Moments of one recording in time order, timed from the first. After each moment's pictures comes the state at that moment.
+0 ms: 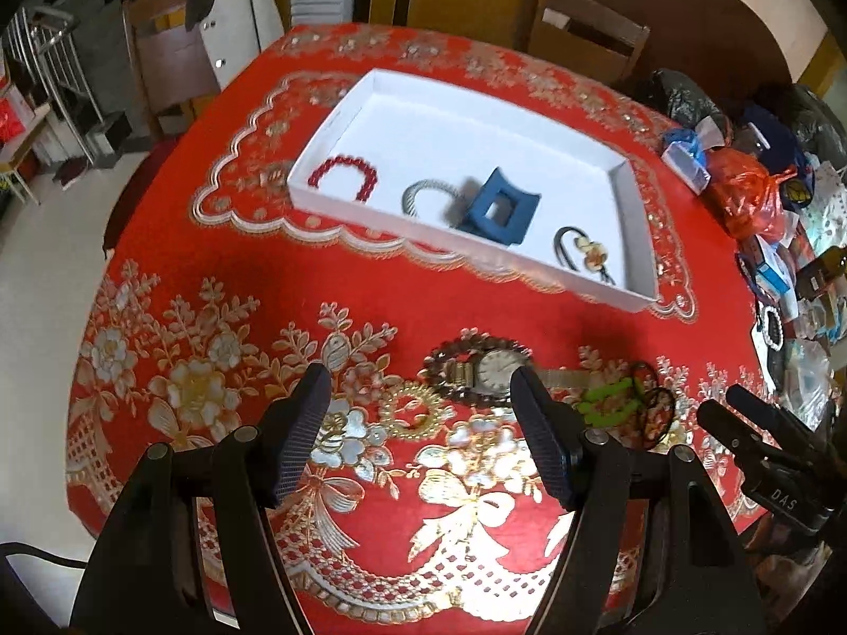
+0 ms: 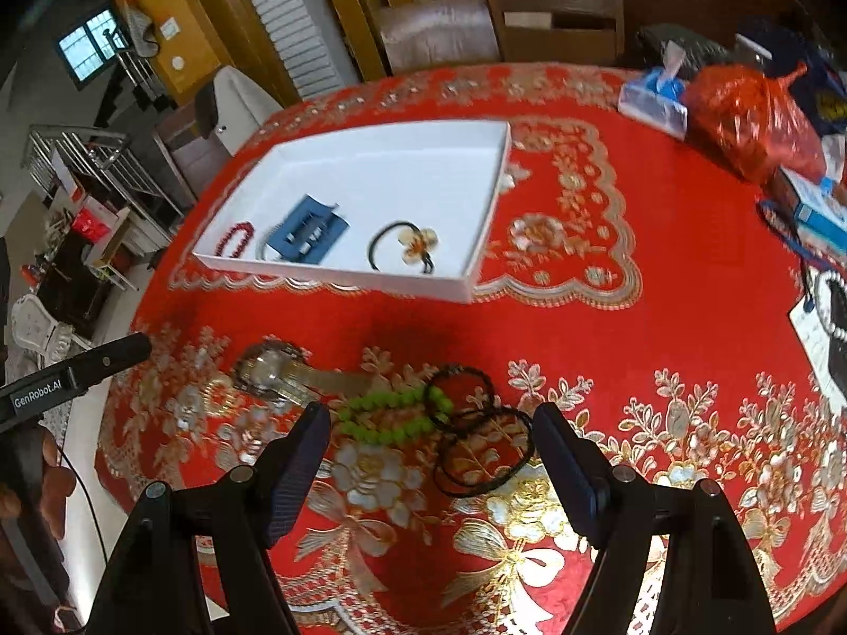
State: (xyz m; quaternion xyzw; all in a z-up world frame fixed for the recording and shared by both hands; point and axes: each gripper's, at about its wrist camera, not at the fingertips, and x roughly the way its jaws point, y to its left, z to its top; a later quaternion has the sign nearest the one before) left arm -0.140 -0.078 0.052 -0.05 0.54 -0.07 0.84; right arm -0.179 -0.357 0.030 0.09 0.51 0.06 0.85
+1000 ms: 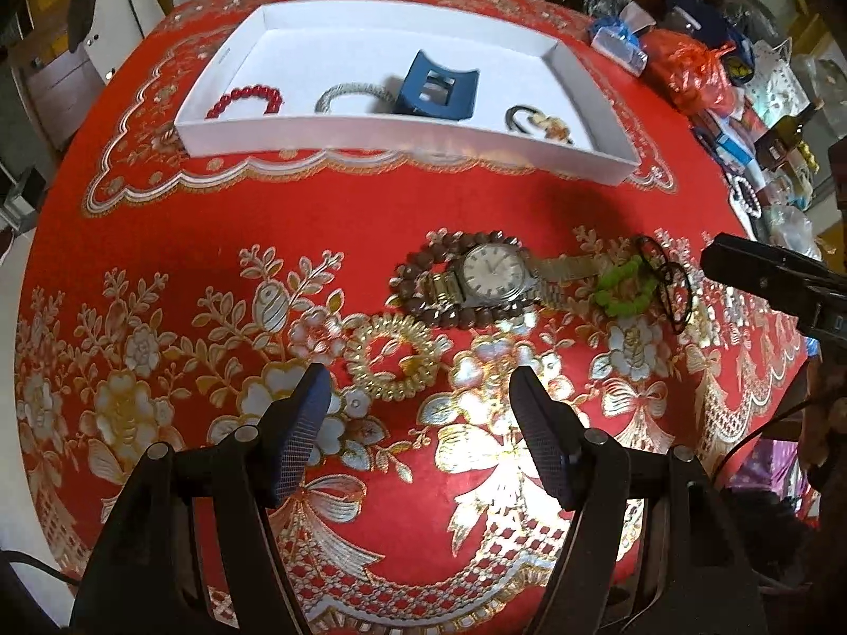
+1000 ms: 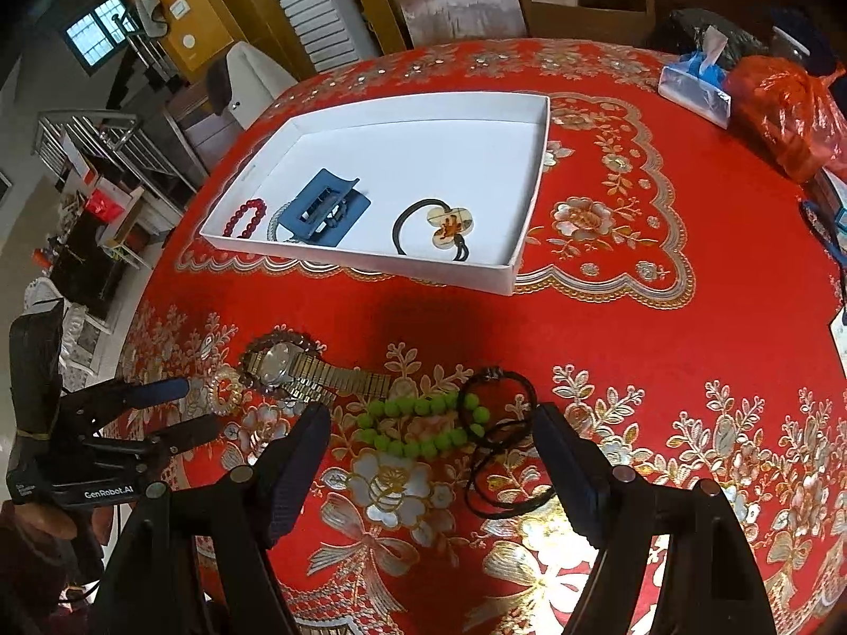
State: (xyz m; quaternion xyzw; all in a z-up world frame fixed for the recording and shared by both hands) left arm -0.151 -0.082 -0.008 0.03 0.56 -0.20 0.80; right arm -0.158 -0.340 0.016 0.09 0.53 0.10 0.84
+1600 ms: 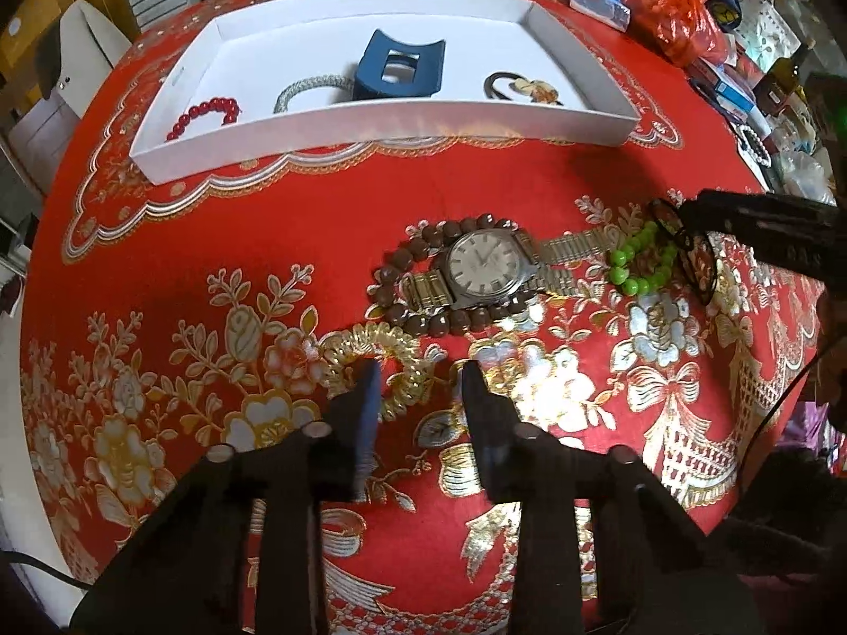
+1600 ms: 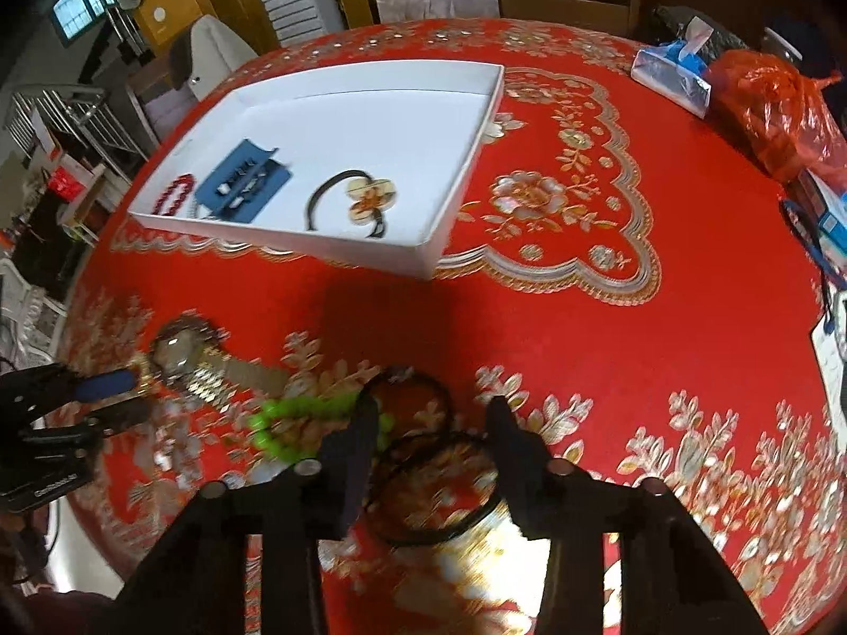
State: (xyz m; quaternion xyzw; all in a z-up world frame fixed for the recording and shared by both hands) left arm -0.139 -0.109 -0.031 0.10 0.57 -0.21 0.79; right arm -0.136 -0.361 -0.021 0.04 0.55 0.04 0.83
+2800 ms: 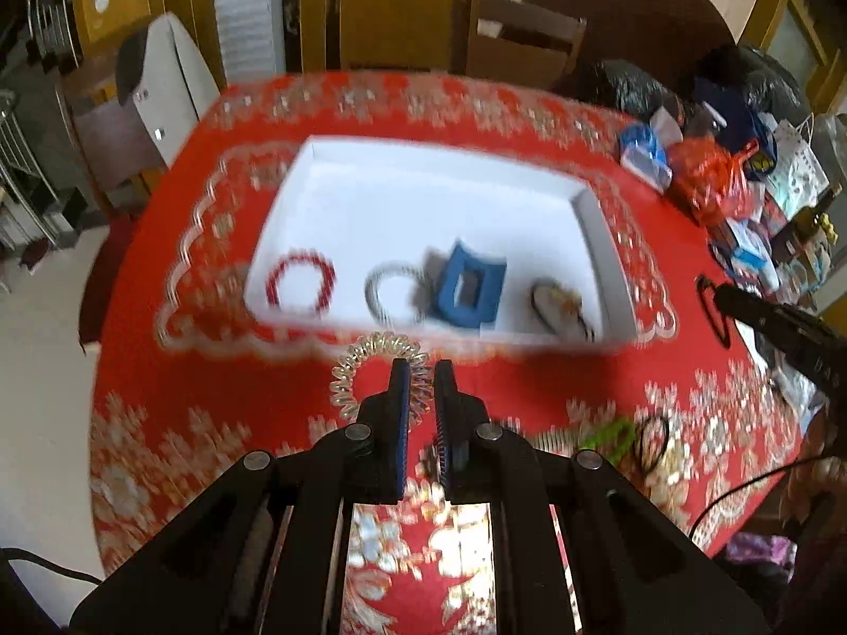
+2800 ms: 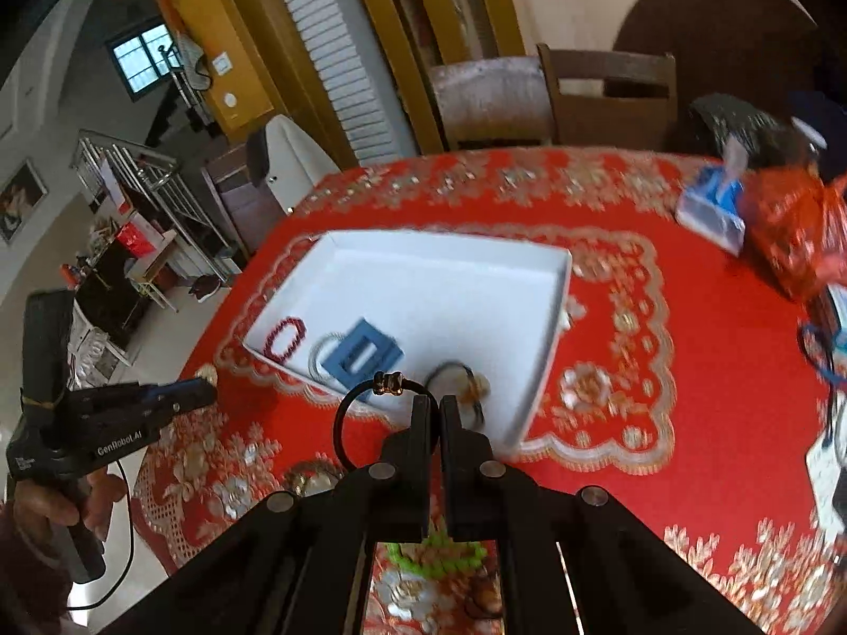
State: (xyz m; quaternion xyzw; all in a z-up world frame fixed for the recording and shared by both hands) left arm -0.081 -0.088 0.087 0.01 0.49 -0.14 0.86; right arm -0.107 -0.347 0.096 0.09 0.43 0.13 0.89
